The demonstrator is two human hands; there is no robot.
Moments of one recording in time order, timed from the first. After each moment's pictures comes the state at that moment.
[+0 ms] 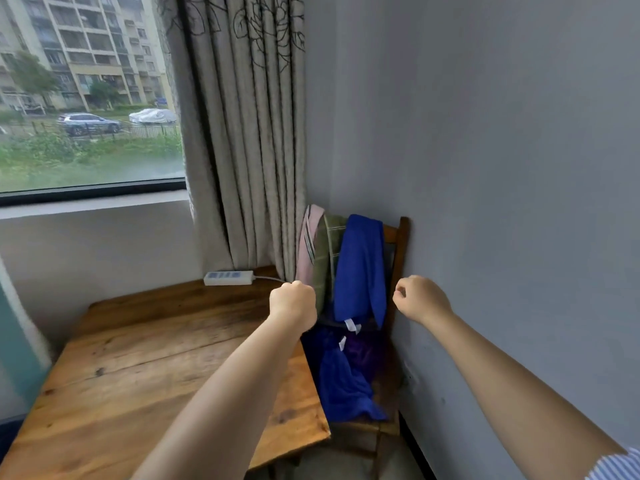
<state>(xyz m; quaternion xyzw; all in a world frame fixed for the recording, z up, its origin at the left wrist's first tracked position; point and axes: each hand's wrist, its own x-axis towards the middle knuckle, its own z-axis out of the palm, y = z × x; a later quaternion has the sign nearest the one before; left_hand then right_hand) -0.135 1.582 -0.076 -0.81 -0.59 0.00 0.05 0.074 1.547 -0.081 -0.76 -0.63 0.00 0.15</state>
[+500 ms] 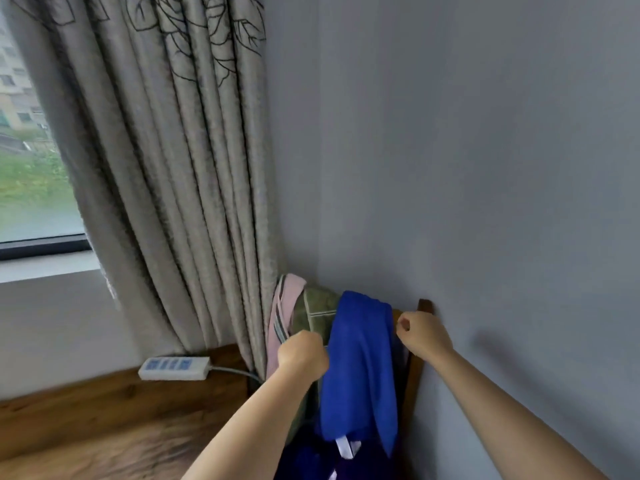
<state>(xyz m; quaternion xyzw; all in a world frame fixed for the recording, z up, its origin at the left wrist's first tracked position) 0.006 1.870 -0.106 -0.75 -0.64 -0.01 -0.12 0.205 1.855 -0.105 -0.76 -0.59 0.13 0.23</state>
